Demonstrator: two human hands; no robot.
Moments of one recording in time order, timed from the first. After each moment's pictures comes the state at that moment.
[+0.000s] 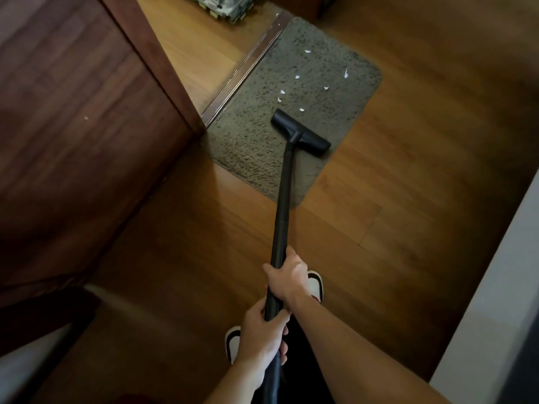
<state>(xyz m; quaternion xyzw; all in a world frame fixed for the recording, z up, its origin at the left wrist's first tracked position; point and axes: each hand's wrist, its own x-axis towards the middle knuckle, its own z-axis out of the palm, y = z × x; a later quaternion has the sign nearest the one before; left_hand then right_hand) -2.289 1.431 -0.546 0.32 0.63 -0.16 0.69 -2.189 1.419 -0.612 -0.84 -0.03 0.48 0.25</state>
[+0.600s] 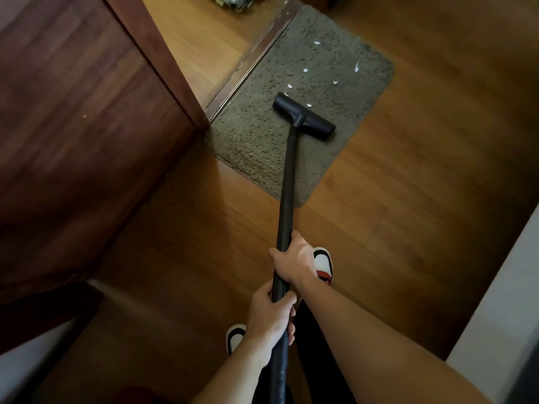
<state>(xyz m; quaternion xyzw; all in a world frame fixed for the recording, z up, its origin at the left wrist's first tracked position) -2.255 1.453 -0.550 0.32 0.63 -0.14 0.69 -2.151 1.448 -0.617 -0.85 -0.07 0.47 0.22</state>
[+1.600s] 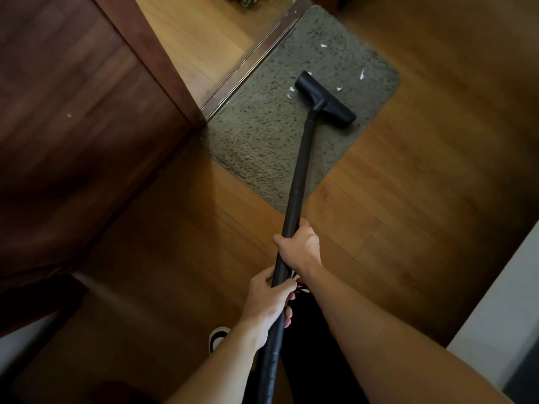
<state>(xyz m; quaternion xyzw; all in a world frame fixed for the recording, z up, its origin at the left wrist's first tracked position) -2.195 1.478 -0.553 0.29 0.62 -0.12 0.72 -2.085 1.467 -0.618 -0.85 -0.05 0.46 0.25</state>
